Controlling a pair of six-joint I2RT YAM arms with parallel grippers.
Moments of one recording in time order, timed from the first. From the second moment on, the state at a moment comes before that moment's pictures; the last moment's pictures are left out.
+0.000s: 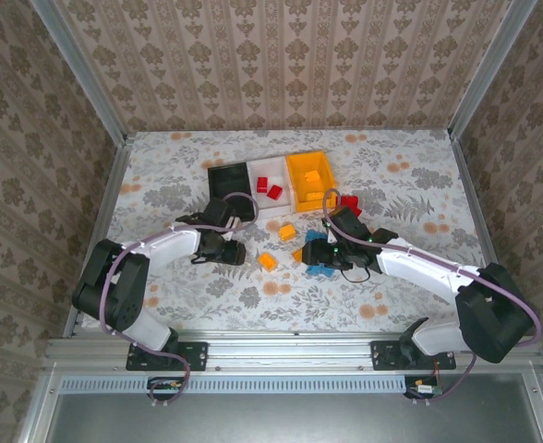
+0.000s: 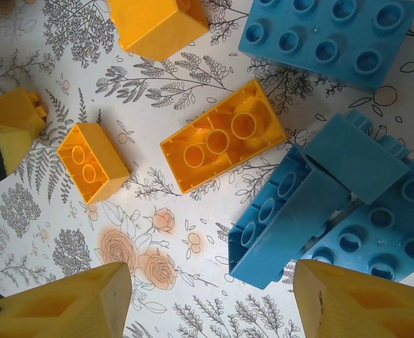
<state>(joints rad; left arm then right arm) -0.52 1.55 0.82 -0.54 0.12 -0.25 0.61 1.35 0.77 -0.42 -0.18 0.71</state>
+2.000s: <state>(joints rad) -0.65 2.18 2.09 -0.80 0.28 -0.24 0.36 1.01 0.63 -0.59 -0.09 0.65</state>
